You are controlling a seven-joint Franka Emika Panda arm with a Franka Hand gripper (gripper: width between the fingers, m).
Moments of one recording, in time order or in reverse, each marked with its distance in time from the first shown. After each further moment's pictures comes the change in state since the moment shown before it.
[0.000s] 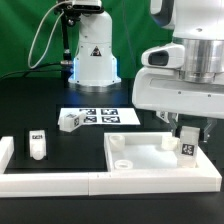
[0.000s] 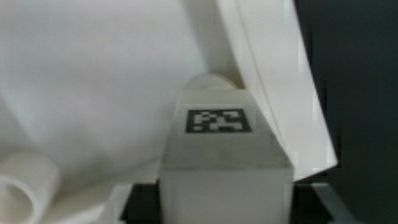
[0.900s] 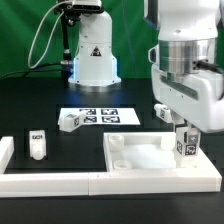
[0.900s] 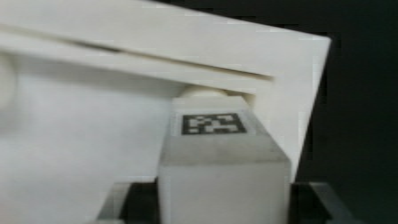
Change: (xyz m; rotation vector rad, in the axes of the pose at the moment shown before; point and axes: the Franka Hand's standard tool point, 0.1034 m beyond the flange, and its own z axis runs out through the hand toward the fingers) arm 0.001 0.008 0.001 0.064 -0.092 0.992
